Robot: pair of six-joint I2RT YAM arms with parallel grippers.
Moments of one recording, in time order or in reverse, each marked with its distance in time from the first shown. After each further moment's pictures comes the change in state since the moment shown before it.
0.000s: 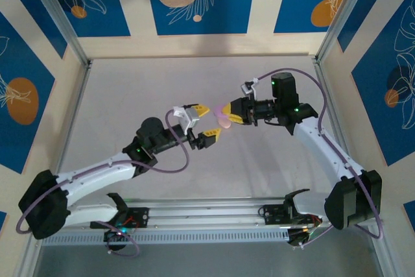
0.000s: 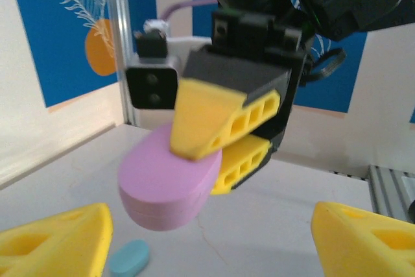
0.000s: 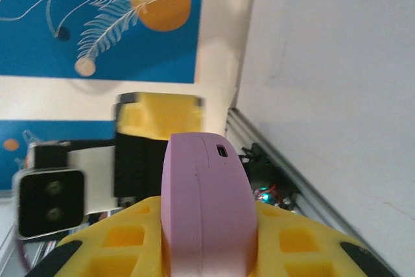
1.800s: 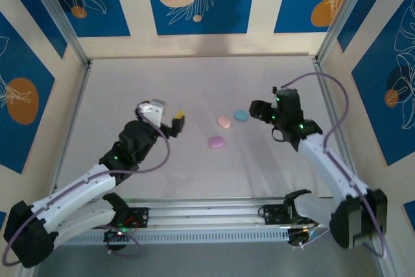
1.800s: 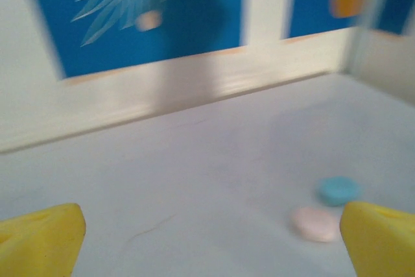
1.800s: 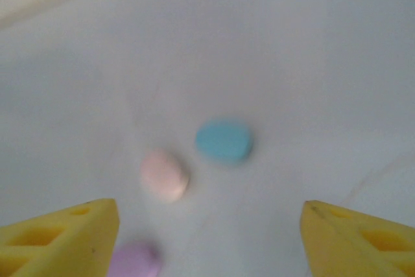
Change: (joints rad) left arm 0.186 -0.246 -0.073 -0.390 -0.623 -0.018; right arm -0.038 -0.178 -0.235 0.069 1.123 -0.423
